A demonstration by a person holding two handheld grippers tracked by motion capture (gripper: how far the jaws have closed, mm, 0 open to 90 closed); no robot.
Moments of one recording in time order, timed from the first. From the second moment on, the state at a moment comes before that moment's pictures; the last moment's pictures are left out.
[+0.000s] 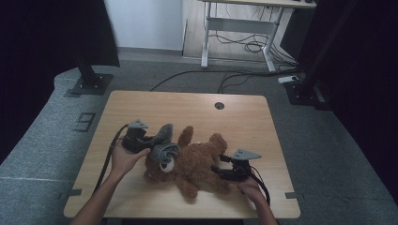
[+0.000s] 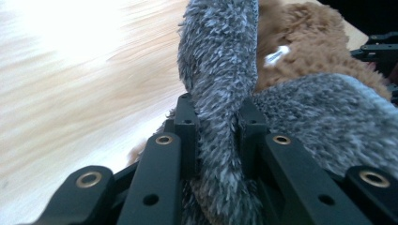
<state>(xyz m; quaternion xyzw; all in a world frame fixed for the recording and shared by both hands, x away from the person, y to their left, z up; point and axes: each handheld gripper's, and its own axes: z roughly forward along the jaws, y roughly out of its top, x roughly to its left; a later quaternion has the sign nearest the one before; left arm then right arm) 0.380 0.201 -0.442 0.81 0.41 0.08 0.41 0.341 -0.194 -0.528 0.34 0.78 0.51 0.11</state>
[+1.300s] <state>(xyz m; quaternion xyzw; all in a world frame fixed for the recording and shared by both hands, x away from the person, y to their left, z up) 0.367 0.244 -0.485 0.77 0.44 0.09 0.45 0.336 -0.158 -0.523 0.34 0.79 0.50 0.09</state>
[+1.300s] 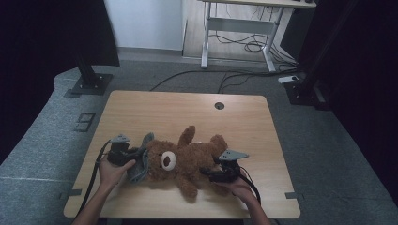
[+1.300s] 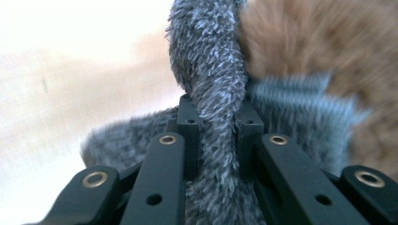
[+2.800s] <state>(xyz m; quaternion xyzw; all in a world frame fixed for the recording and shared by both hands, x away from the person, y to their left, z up) 0.388 0.145 -0.451 0.83 0.38 0.06 0.41 0.328 -0.155 -0.524 0.32 0.80 0.49 0.13</state>
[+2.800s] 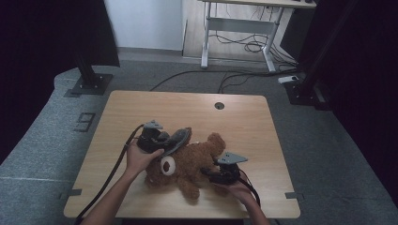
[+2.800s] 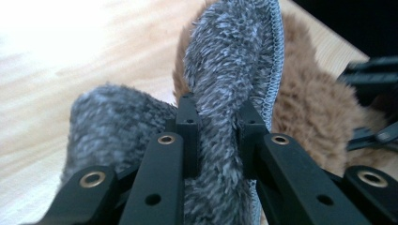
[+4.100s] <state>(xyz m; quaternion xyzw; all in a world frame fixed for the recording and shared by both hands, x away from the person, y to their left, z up) 0.427 0.147 -0.463 0.80 0.41 0.07 0.44 0.371 -0.134 -0.529 0.34 0.74 0.52 0.25</state>
